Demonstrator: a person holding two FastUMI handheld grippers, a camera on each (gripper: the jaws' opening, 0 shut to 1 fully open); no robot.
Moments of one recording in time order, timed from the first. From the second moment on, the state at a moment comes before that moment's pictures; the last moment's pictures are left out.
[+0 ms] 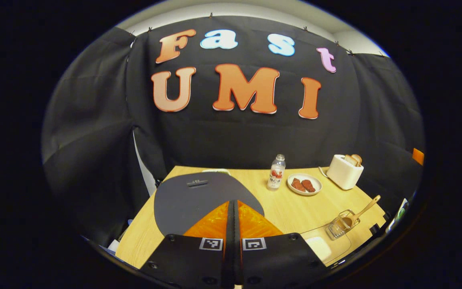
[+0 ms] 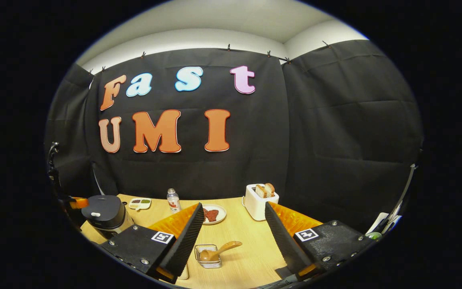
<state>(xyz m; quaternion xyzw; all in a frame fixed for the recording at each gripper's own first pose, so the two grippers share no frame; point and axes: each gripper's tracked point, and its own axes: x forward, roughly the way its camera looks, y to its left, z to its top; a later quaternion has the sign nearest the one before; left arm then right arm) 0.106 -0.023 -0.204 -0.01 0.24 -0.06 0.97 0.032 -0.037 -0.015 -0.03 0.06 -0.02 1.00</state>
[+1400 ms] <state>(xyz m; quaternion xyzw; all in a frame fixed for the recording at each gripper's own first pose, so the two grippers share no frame) 0.108 0.004 -0.047 0.01 0.11 -0.02 0.99 0.041 -0.030 -0.059 -0.02 0.09 -0.01 1.00</state>
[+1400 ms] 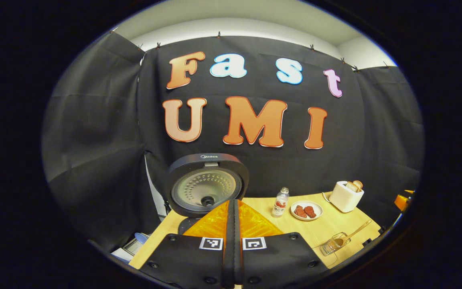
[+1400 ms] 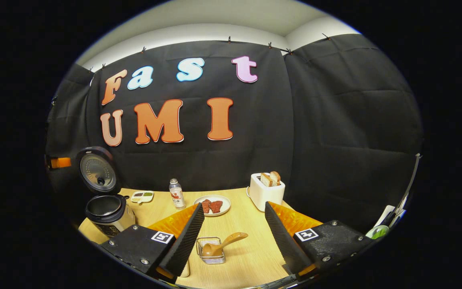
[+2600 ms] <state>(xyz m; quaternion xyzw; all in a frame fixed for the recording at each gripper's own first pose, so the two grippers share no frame) 0.020 0.055 0.057 0.00 0.03 0.10 0.99 0.103 -0.038 -0.242 0.13 0.24 0.01 0.96</state>
